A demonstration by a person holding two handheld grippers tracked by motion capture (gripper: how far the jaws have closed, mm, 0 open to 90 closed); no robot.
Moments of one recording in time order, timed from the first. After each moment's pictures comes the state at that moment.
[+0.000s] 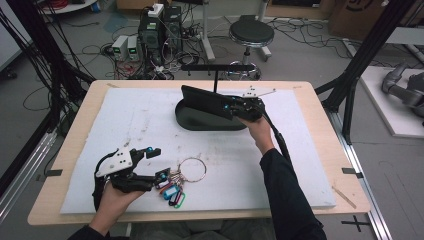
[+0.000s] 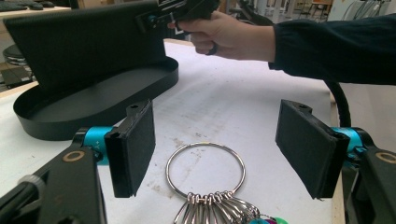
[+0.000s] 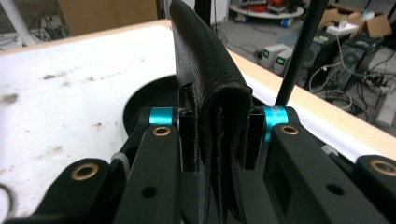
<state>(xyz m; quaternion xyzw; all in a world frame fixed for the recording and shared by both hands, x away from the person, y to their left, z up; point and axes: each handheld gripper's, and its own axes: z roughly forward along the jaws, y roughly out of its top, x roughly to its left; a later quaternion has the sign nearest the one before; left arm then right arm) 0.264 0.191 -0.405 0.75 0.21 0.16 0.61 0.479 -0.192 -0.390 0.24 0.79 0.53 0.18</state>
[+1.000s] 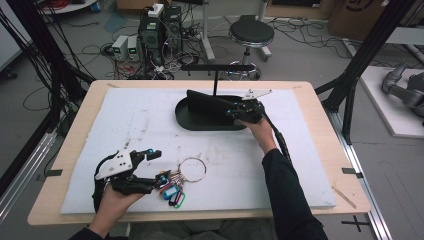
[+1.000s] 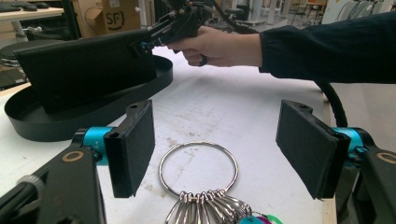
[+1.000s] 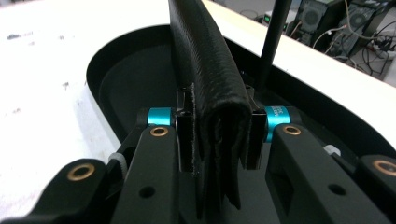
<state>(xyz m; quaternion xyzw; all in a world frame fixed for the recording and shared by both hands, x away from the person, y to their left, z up) 0.260 0.190 -0.405 0.75 0.20 0.16 0.61 0.500 -0.204 -0.418 0.26 0.82 0.48 0.16</state>
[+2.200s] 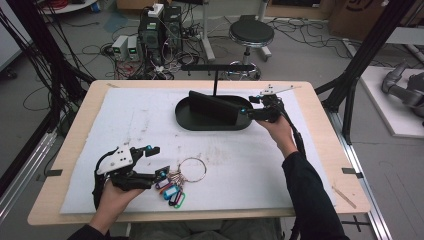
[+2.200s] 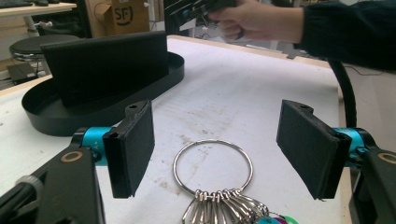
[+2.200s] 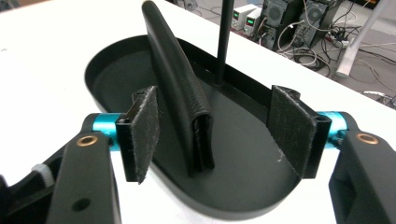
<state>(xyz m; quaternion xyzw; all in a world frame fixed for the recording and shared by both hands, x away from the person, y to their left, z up) 0.271 0.193 -0.405 0.75 0.22 0.17 0.60 0.466 -0.247 -0.370 0.31 0.81 0.47 0.19</state>
